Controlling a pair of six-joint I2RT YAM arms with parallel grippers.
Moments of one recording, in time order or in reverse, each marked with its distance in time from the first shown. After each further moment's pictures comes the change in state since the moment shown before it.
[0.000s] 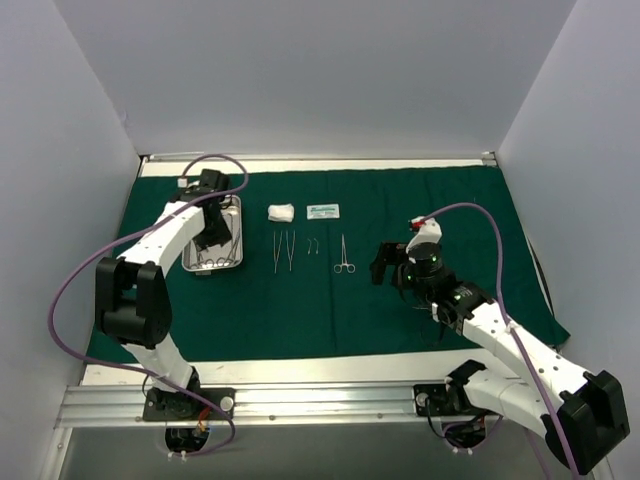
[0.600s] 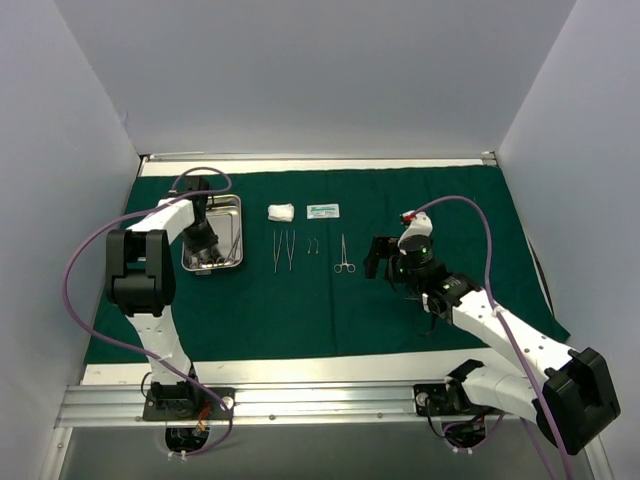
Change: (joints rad) left arm 0.213 0.242 0.024 0.118 0.122 0.126; right arm 0.000 0.133 0.036 0.077 -0.011 -0.003
